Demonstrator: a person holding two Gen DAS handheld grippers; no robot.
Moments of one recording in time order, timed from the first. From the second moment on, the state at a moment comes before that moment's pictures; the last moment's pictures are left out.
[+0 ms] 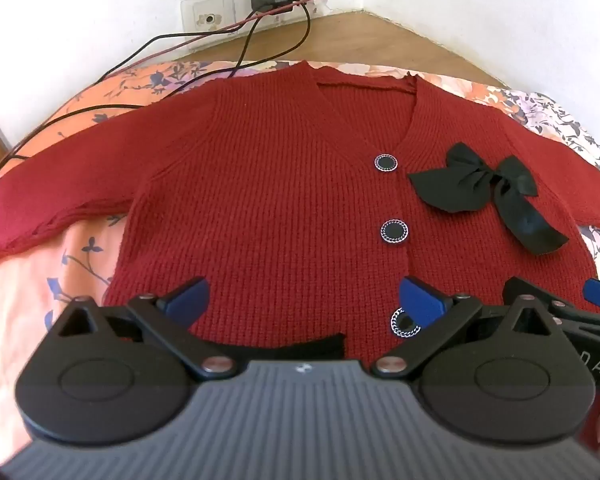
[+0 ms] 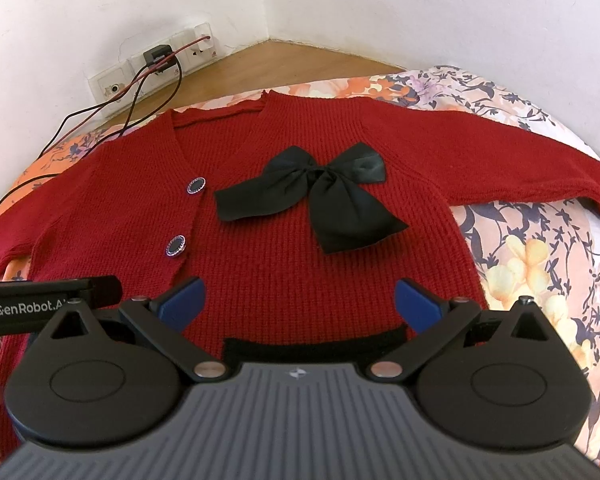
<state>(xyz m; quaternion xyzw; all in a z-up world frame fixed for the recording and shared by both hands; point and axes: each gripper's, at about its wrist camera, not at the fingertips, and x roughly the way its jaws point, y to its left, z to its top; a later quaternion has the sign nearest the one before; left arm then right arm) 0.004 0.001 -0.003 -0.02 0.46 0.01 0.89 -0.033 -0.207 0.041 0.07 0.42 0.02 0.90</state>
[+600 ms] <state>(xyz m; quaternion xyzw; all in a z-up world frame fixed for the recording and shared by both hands) 0.003 0.003 -0.004 -0.02 0.46 0.01 0.89 -0.034 -0.206 0.040 0.07 0.42 0.02 0.90</state>
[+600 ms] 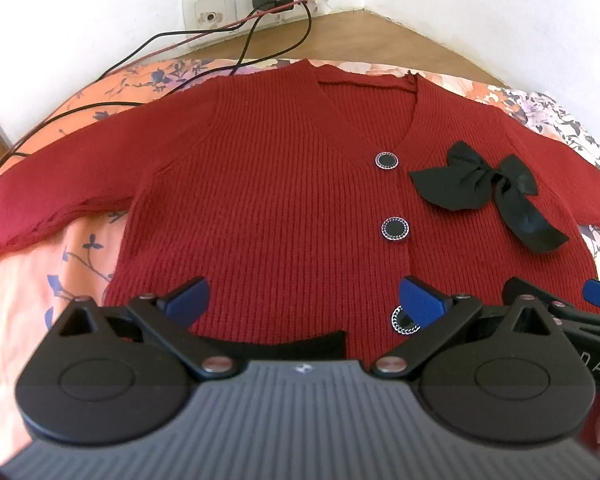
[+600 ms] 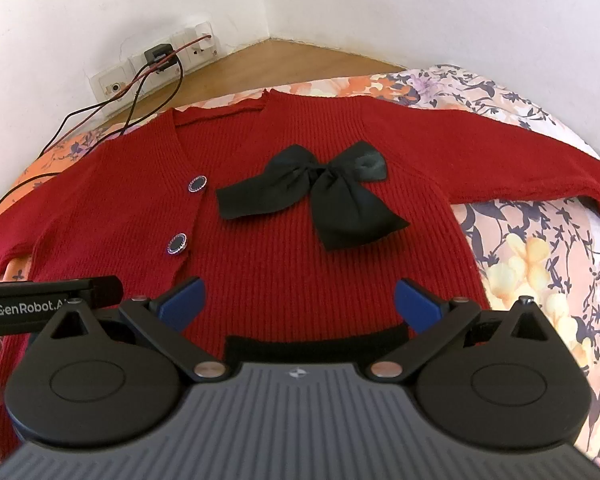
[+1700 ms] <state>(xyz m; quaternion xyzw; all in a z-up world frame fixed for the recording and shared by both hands) 0.002 -0.002 -0.004 -0.02 0.47 0.01 0.88 -0.037 -0.212 0.039 0.08 0.43 0.03 0.90</state>
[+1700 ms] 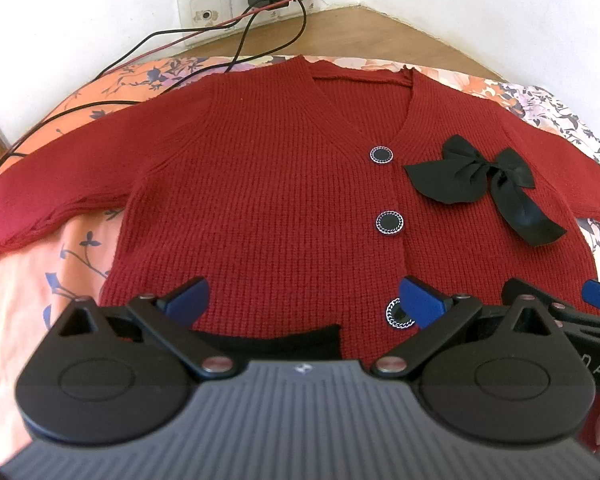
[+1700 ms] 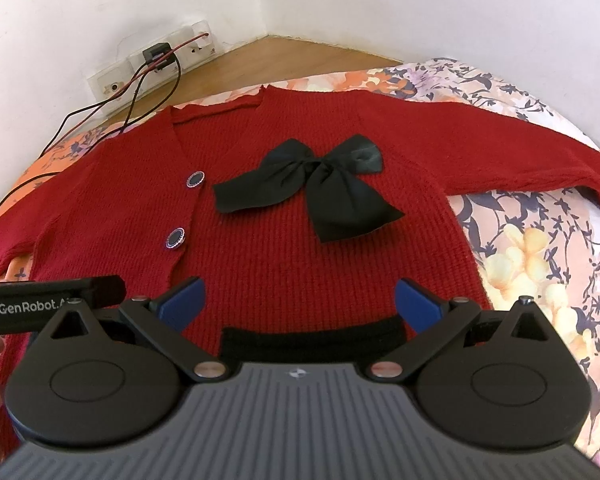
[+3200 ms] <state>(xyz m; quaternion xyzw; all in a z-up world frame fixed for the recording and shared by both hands) 0.028 -0.070 -0.043 0.01 0.51 0.00 0.86 -0.019 -0.540 -0.016 0.42 0.32 -0.16 0.84</state>
